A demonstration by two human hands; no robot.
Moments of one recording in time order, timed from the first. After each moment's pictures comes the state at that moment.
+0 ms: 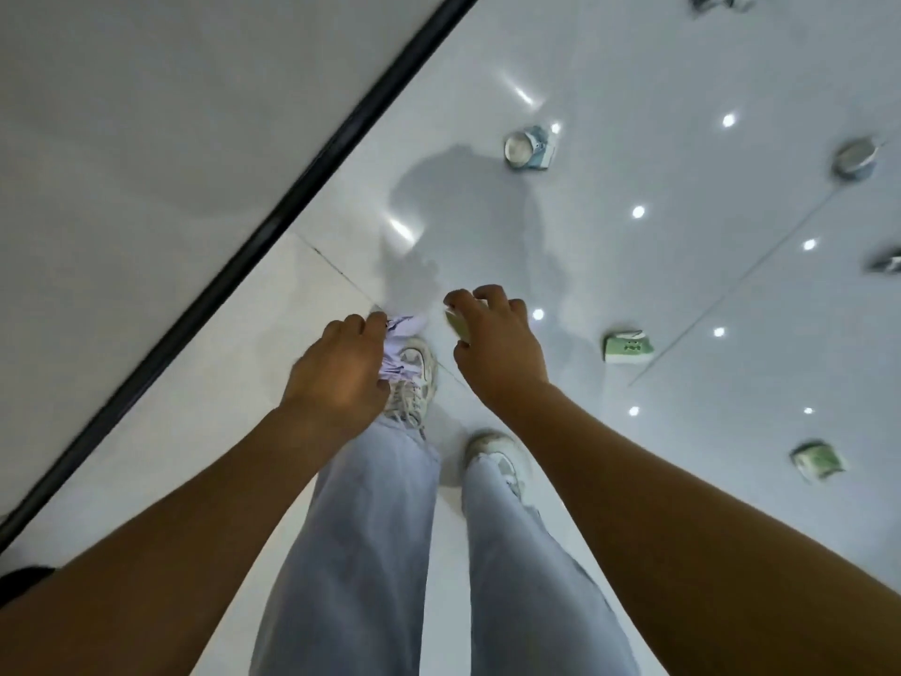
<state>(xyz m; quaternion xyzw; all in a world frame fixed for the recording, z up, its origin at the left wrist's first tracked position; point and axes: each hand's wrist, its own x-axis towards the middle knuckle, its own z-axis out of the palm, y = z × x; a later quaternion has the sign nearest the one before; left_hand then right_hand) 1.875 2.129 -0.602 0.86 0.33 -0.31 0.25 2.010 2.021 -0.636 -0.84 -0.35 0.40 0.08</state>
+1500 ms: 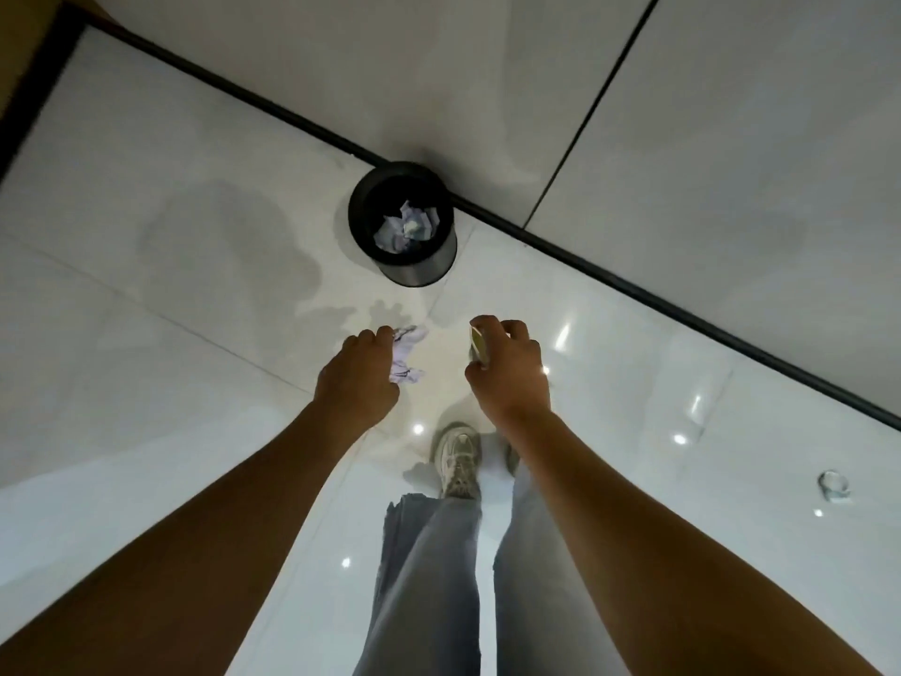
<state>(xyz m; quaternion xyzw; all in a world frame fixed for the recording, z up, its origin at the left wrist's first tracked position) 1.154 1.882 -0.323 0.46 0.82 -0.08 0.34 1.307 1.966 -0.346 -0.54 -0.74 0.39 -0.07</state>
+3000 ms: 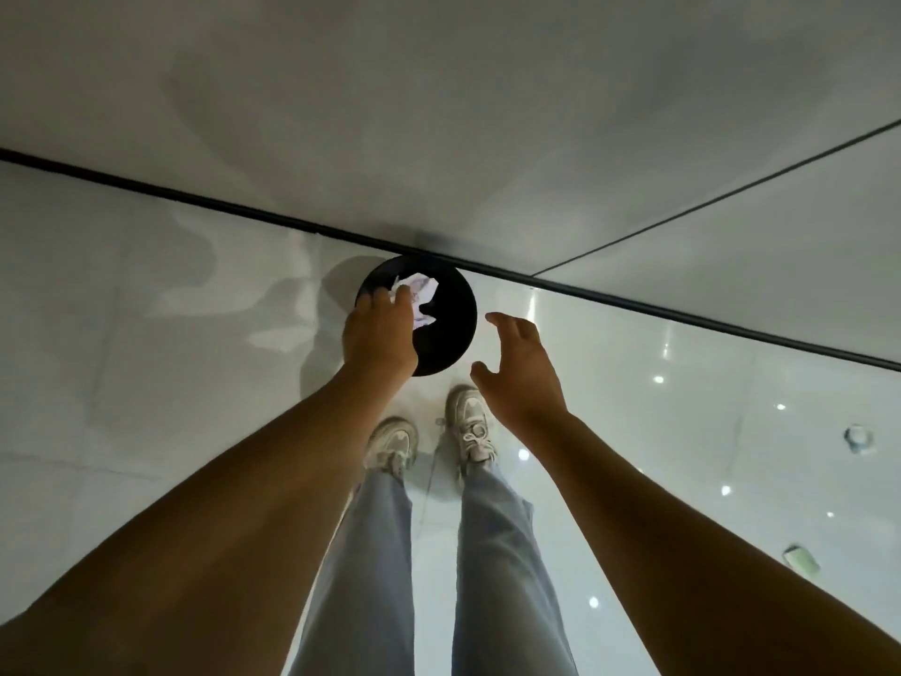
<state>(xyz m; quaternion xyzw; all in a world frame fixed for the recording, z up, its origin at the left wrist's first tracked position) 0.954 2.087 -0.436 0.58 0.75 -0.12 0.30 1.117 2.087 -0.404 -0.65 -0.64 0.40 -0.04</state>
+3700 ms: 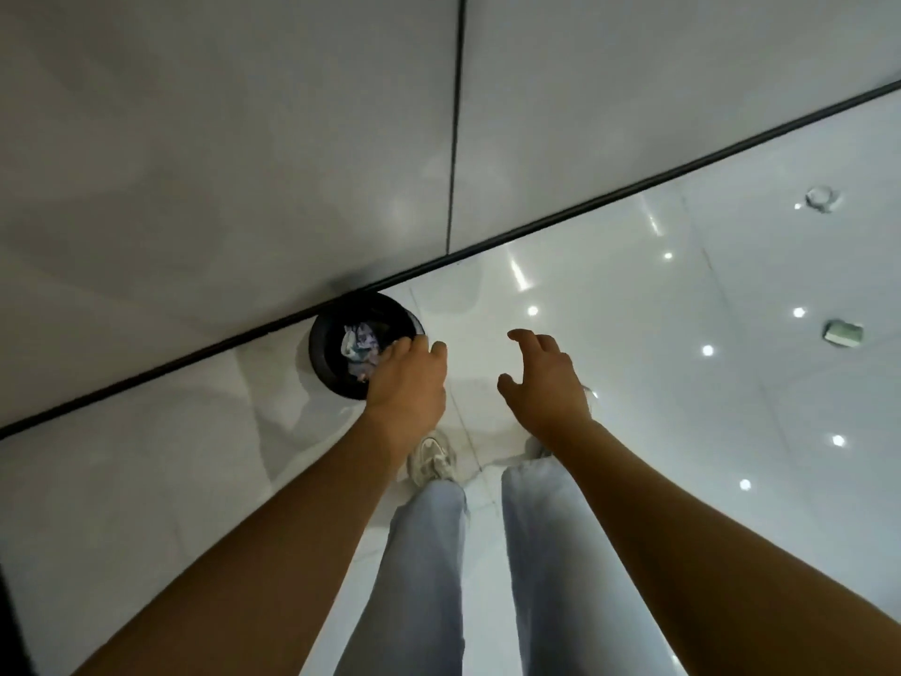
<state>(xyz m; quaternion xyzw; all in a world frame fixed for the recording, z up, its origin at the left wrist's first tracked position) 1.072 2.055 -0.345 0.83 0.46 -0.24 0.19 1.223 1.992 -0.345 -0.80 -0.46 0.39 0.03</state>
